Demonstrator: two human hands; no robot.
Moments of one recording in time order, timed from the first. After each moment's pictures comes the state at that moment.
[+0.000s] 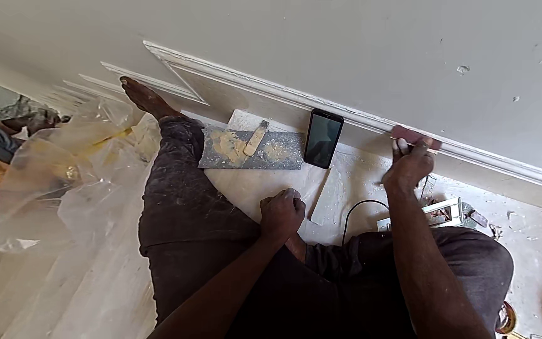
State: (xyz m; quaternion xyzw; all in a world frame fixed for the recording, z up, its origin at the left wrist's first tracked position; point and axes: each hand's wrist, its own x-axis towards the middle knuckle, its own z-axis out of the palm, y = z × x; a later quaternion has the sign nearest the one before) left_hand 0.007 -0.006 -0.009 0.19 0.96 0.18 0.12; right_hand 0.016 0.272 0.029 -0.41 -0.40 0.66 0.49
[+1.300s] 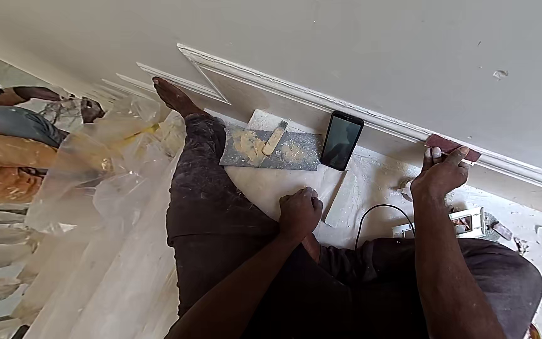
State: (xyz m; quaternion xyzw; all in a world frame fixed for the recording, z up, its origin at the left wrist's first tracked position) left_hand 0.001 0.004 -0.007 0.17 0.96 0.18 0.15; right_hand 0.023 0.288 0.030 -0.43 -0.38 0.63 0.52
